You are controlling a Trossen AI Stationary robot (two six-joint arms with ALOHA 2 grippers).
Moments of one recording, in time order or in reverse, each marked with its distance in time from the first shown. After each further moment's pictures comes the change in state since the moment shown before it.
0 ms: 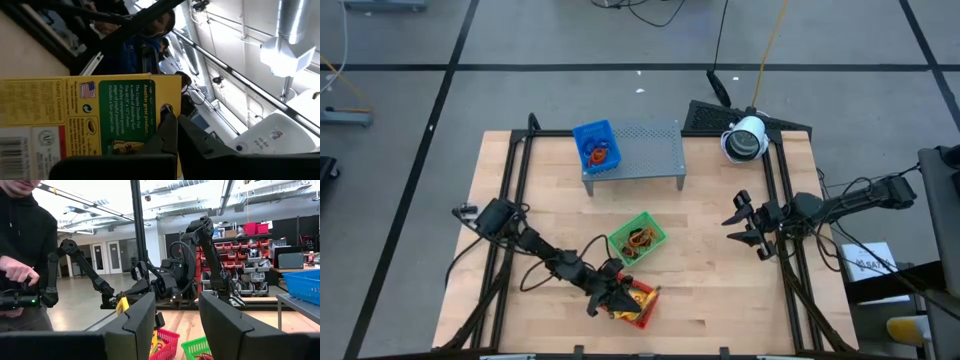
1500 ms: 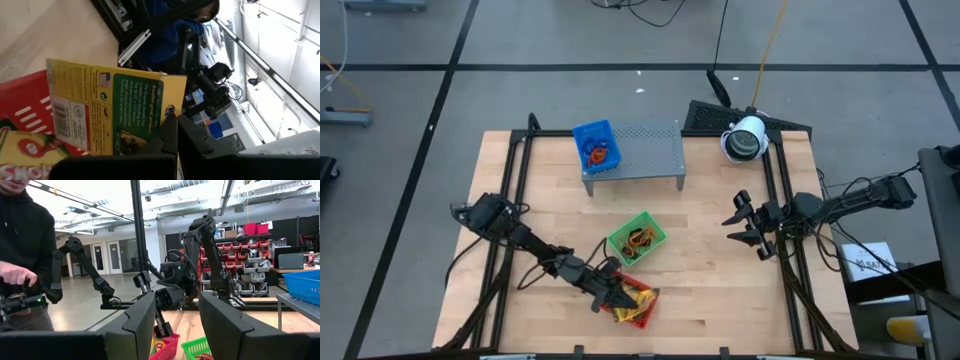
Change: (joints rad) left arm -0.008 -0.081 -0.078 -0.245 -0.049 -0.146; right arm 0.000 0.000 0.000 0.000 0.000 0.000
